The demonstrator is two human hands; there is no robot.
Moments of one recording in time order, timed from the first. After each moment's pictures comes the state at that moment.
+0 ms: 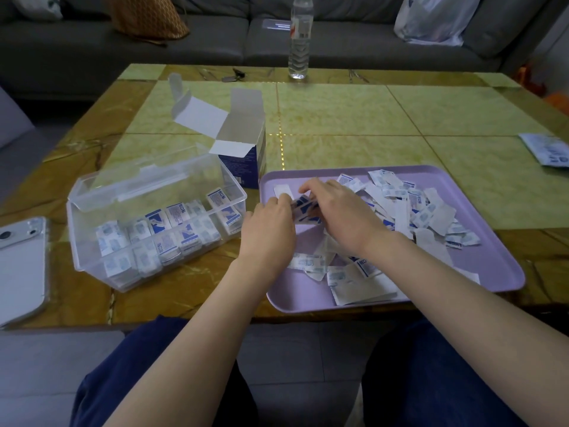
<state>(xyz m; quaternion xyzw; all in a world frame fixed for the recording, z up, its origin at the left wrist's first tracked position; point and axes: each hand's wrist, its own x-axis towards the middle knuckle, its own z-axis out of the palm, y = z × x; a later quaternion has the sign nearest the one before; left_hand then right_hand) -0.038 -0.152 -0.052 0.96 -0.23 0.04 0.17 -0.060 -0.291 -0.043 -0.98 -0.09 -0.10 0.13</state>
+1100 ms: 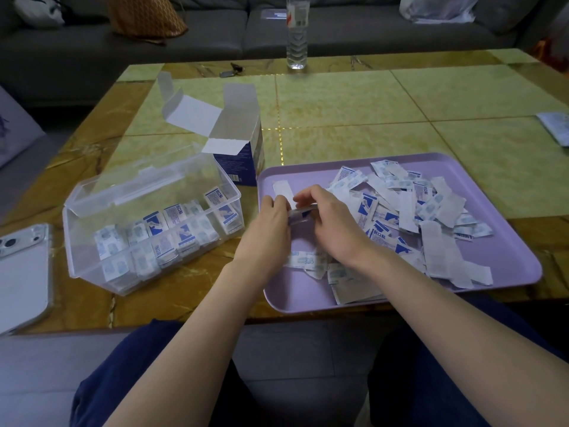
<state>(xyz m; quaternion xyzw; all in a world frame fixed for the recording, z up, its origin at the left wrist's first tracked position) -0.036 -0.150 -0.064 0.94 -0.25 -0.04 0.22 -0.060 -0.277 -0.076 -0.91 0.01 -0.10 0.40</state>
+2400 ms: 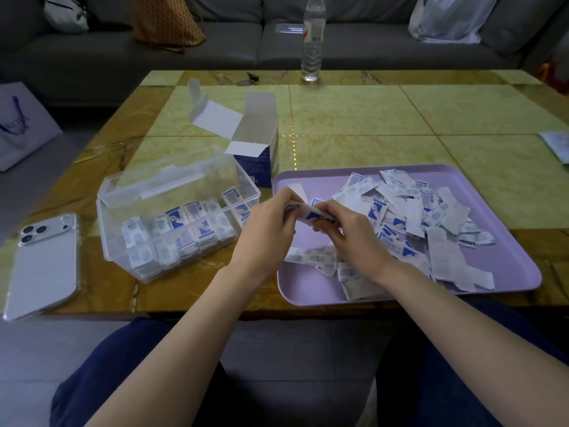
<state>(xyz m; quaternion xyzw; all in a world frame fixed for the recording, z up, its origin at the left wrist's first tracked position) -0.051 -0.123 -0.041 0.87 -0.26 0.05 0.42 -0.087 -0.278 -0.070 -0.89 -0.05 -0.12 0.44</state>
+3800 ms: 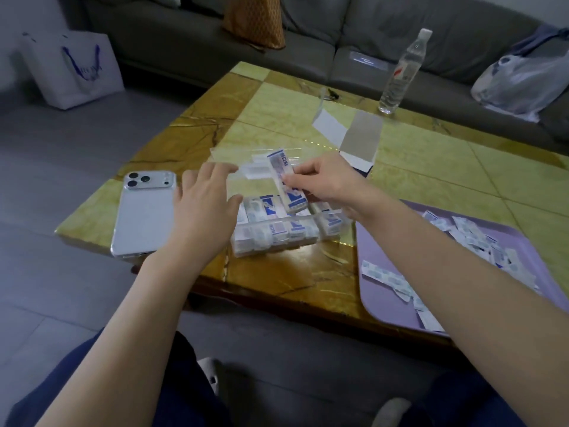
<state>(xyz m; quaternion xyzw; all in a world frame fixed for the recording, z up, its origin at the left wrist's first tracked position) -0.042 0.069 -0.014 0.95 -0.02 0.10 0.30 0.001 -0.105 0.025 -0.90 -0.01 0.09 0.42</state>
